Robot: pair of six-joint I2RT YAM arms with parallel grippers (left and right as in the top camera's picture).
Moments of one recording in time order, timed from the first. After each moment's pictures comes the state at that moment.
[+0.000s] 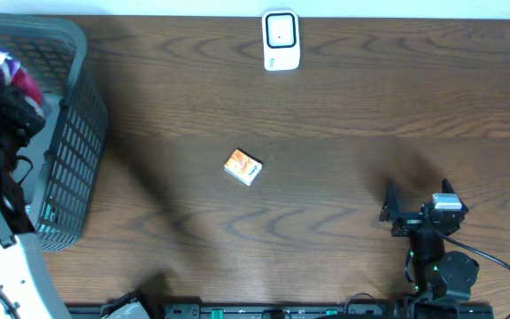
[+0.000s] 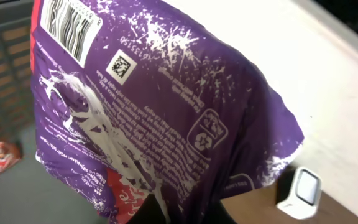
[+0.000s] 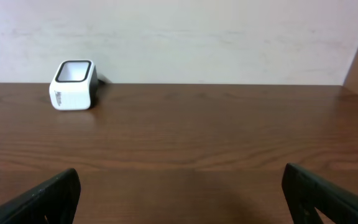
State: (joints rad) left arm 0.52 1.12 1.39 -0.73 0.29 -0.35; right arm -0.15 0.01 0.01 -0.06 -0.14 -0.01
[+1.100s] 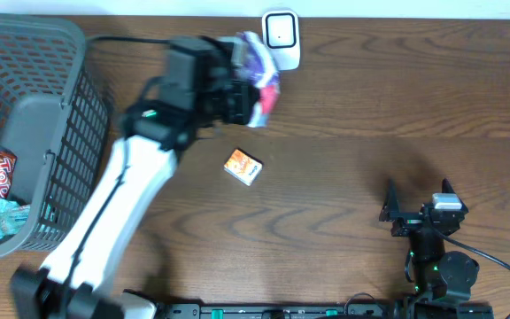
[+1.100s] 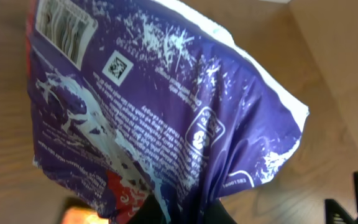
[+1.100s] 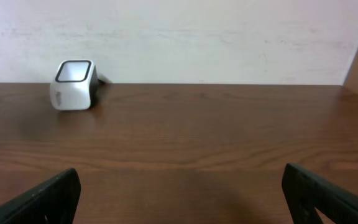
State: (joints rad) left arm -0.38 1.52 1.39 -0.58 0.41 -0.33; right arm -0.15 0.01 0.01 -0.06 -0.14 -0.01
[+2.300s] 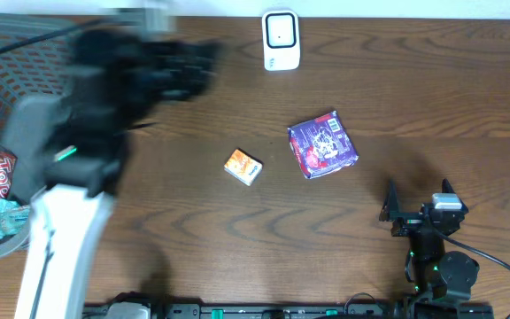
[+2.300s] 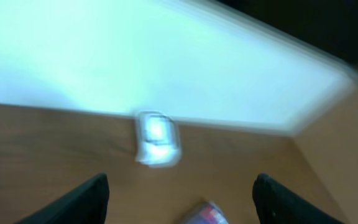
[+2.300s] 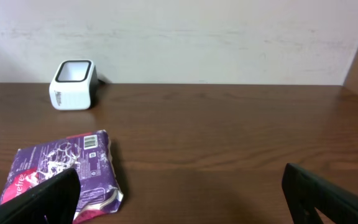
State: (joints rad) left arm -0.08 1.23 1.40 -0.47 0.37 -0.38; right arm -0.15 0.01 0.01 -0.06 -0.14 -0.01
